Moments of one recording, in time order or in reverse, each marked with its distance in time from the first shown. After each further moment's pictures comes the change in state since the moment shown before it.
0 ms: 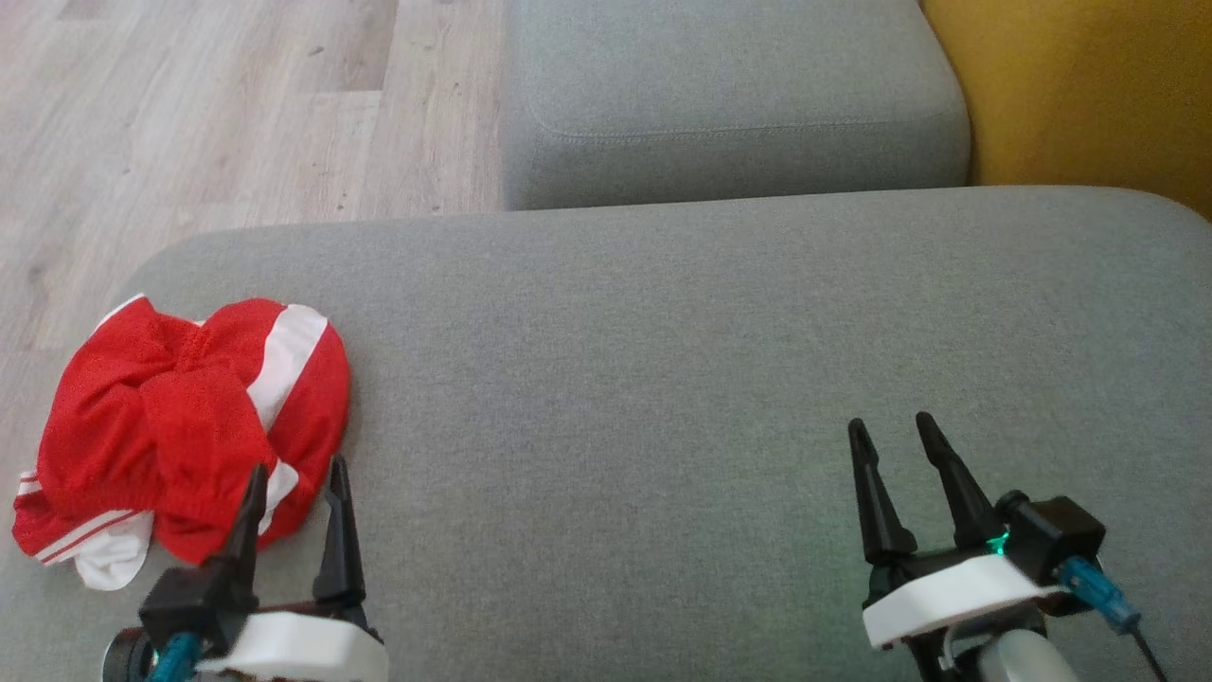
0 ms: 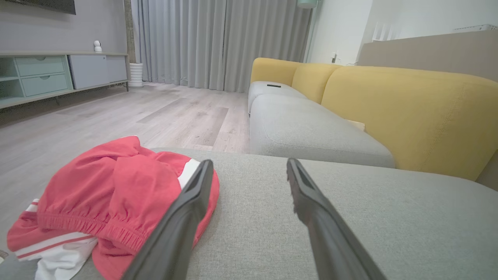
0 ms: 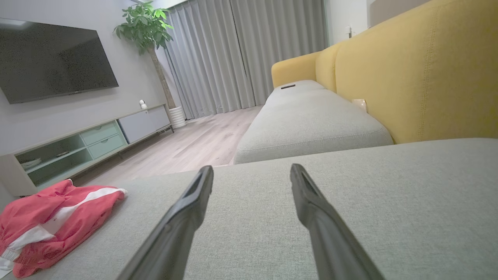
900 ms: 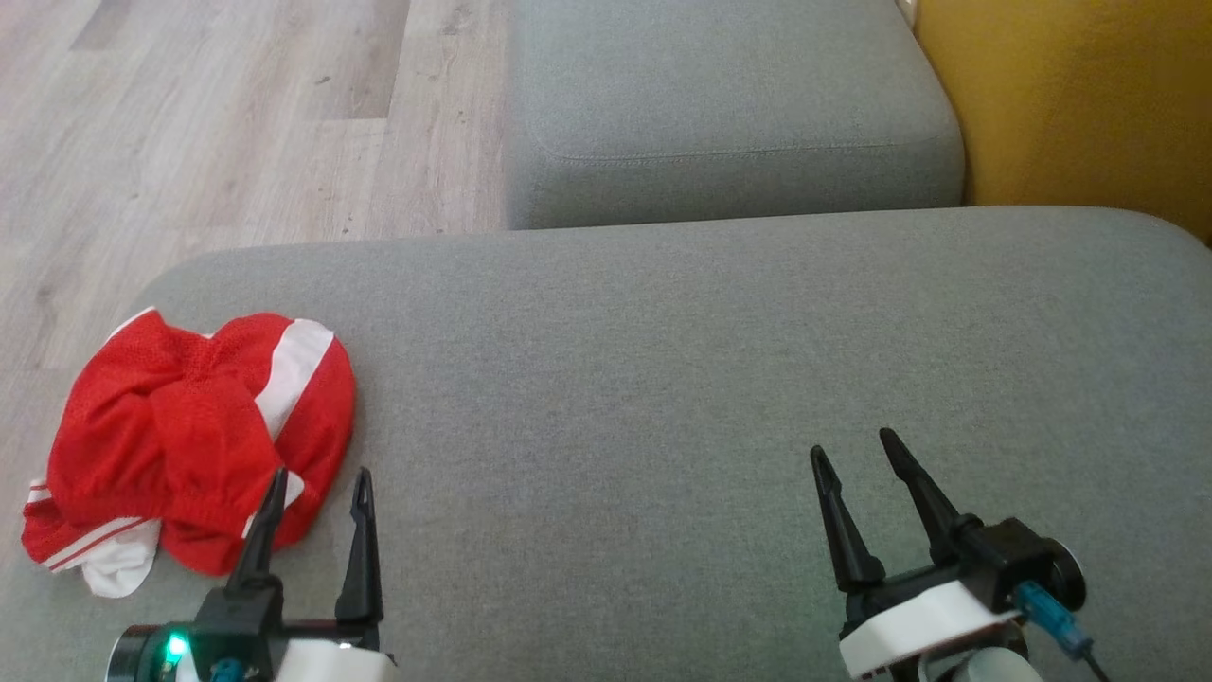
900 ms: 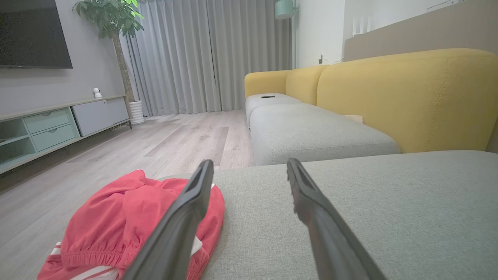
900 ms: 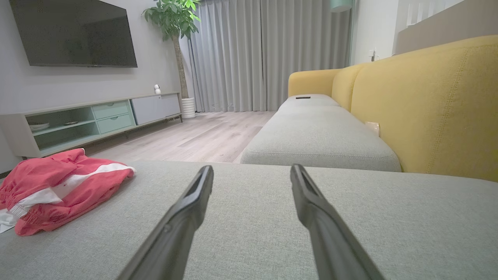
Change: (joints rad) left arm 0.044 0.000 -0.018 -0.027 0.206 -0.001 -0.041; right arm 0.022 0.000 0.050 0.001 -0.171 0.000 -0.044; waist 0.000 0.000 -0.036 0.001
